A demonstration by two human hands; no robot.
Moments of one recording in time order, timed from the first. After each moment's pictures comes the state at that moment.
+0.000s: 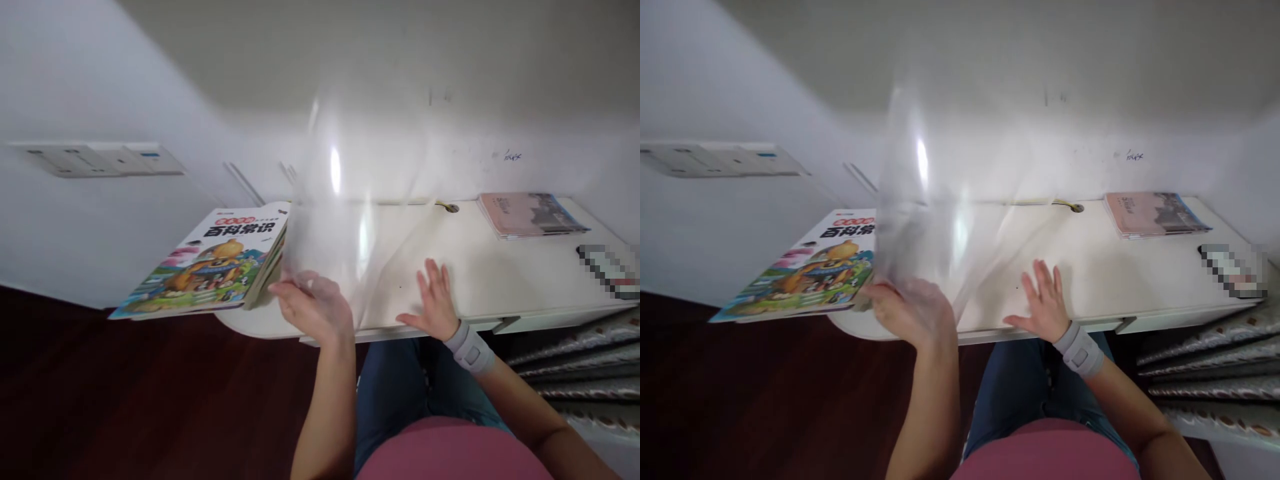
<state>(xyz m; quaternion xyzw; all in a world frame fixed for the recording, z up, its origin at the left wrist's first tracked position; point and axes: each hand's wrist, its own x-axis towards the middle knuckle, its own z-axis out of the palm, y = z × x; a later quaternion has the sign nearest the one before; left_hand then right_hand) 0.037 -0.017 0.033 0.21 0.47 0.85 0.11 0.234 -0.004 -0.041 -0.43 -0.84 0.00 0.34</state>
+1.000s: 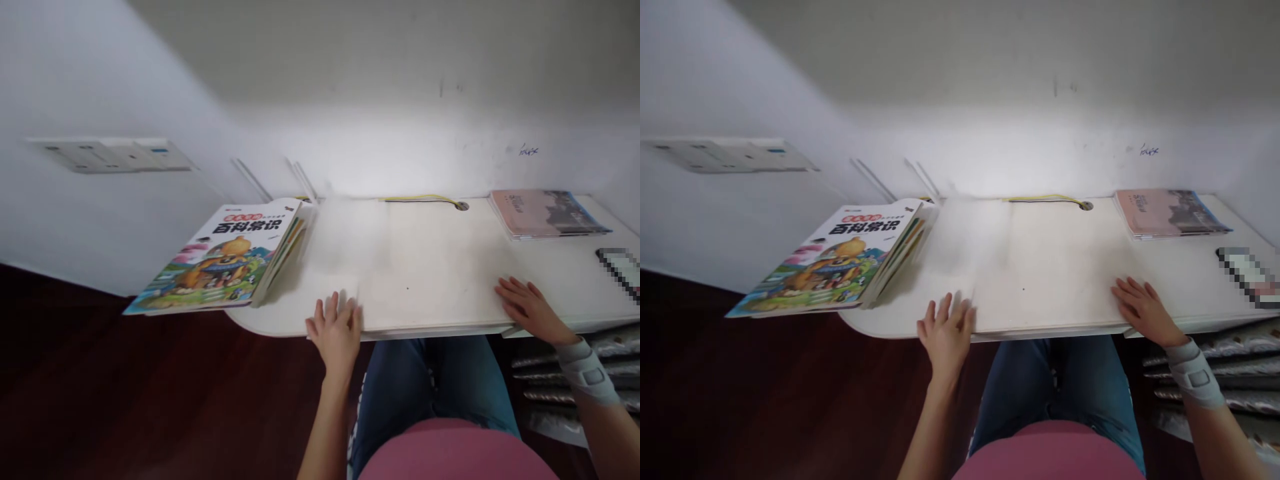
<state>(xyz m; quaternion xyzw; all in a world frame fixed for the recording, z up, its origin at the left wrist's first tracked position) 0.007 -0.065 -0.078 0.55 0.79 0.26 -0.10 0.435 0.002 -0.066 -0.51 -0.86 0.02 0.09</state>
